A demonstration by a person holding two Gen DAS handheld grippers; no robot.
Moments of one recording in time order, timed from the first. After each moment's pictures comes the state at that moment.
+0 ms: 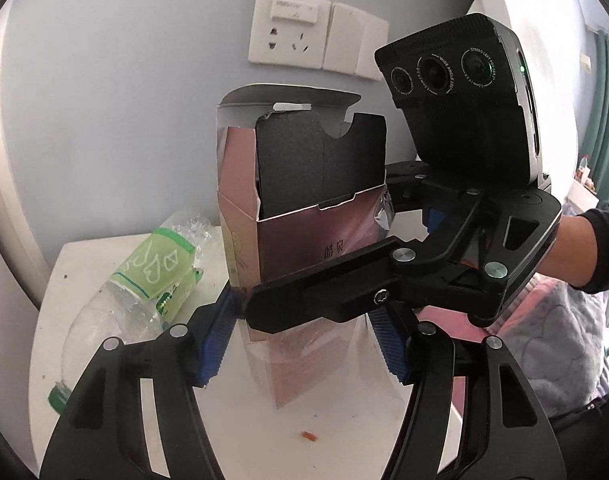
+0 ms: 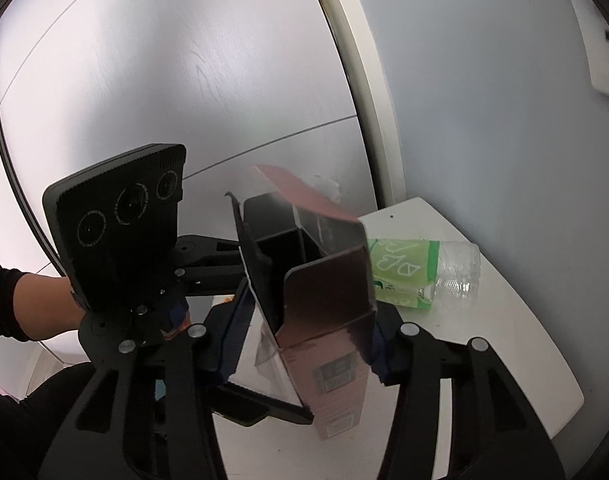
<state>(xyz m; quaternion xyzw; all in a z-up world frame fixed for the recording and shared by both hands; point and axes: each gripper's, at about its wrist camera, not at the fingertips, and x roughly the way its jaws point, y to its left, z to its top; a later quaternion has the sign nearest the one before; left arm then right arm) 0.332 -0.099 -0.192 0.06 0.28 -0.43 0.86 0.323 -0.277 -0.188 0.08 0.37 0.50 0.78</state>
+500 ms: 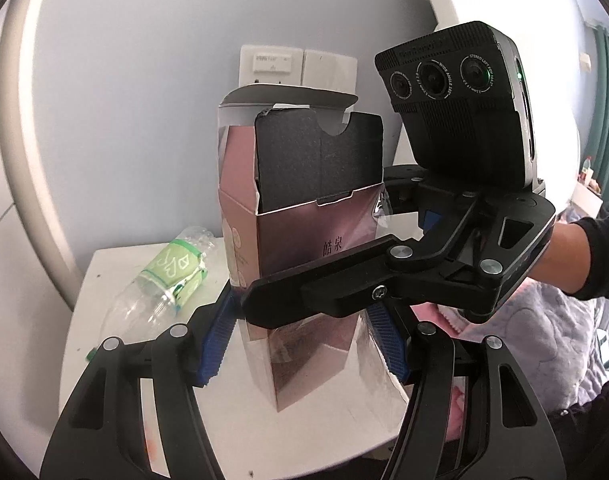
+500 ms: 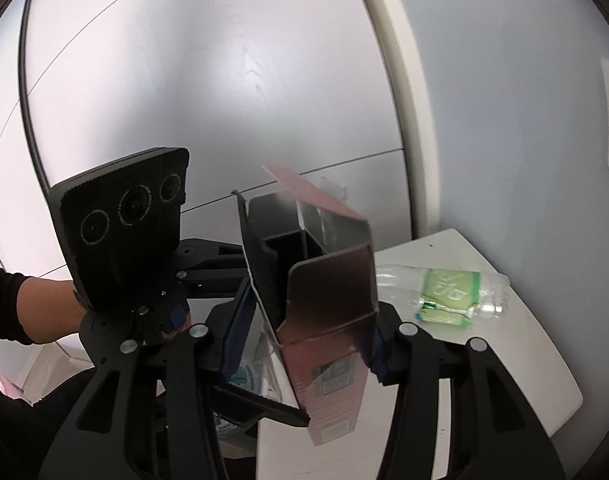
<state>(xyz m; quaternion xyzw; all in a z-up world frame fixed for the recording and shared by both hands) 0.269 -0.076 -0.150 0.06 0.26 -0.40 0.87 0.278 -0.260 -0.133 0.07 0.33 0.53 0.78</state>
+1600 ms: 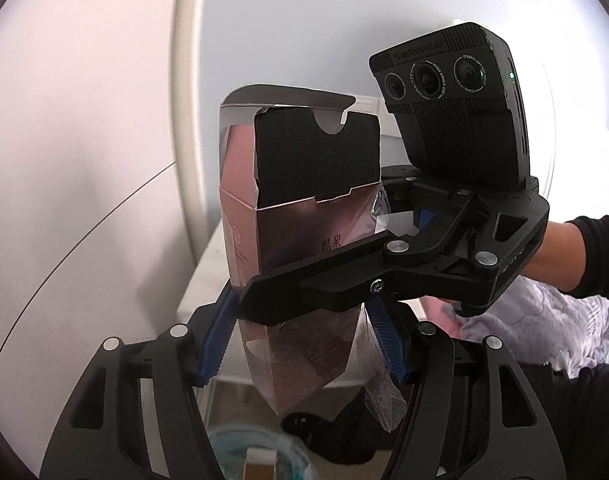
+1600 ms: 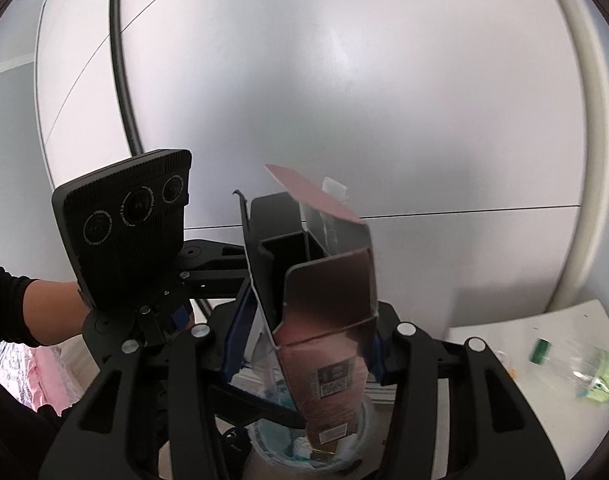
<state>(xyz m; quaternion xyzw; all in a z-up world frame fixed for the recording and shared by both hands) 0.094 0.072 -0.125 0.03 0.25 -0.25 0.94 0.213 -0.064 -0.090 0.03 0.29 0.67 0.68</state>
